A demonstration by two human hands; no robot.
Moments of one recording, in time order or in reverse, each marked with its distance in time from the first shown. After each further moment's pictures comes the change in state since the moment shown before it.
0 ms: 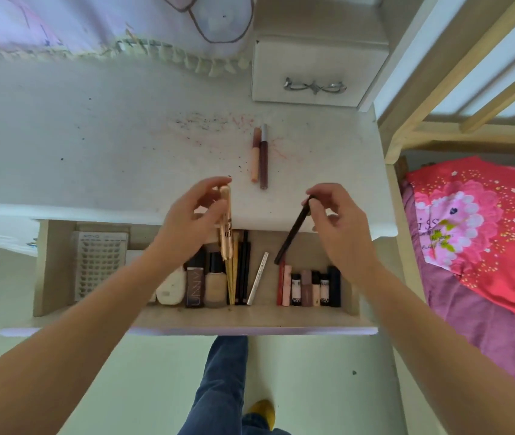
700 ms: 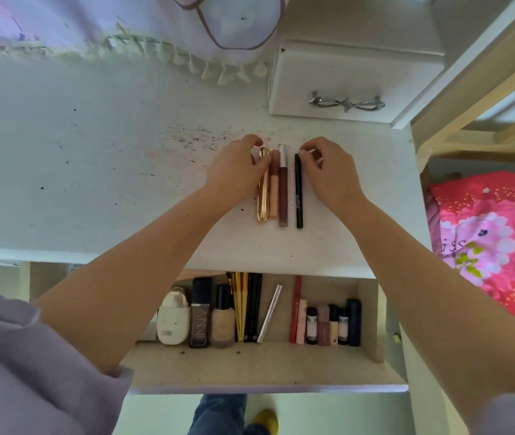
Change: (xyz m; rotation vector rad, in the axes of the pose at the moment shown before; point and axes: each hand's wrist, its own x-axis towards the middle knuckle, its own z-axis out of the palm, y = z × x) left_hand 0.171 -0.008 0.024 0.494 0.028 -0.115; right_hand 0.169 0.039 0.048 -0.447 -0.046 0.073
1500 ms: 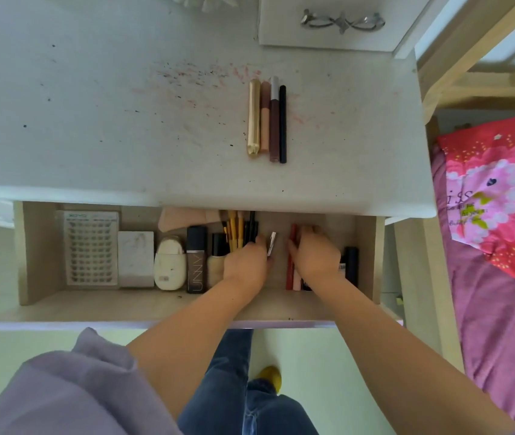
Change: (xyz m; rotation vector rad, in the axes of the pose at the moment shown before) left_hand -0.183 -0.070 0.148 0.484 -0.354 -0.100; right_hand -0.184 0.081 0.094 -0.438 -0.364 0.298
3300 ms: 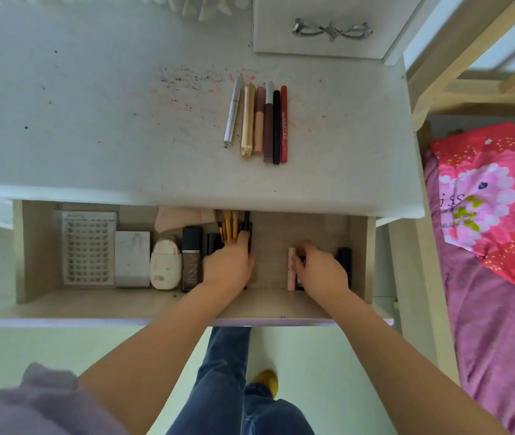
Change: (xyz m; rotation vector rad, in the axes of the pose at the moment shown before) left_hand -0.018 -0.015 -0.019 -0.112 0.095 -0.001; right_hand -0.041 0.018 -0.025 0.131 -0.112 -0.053
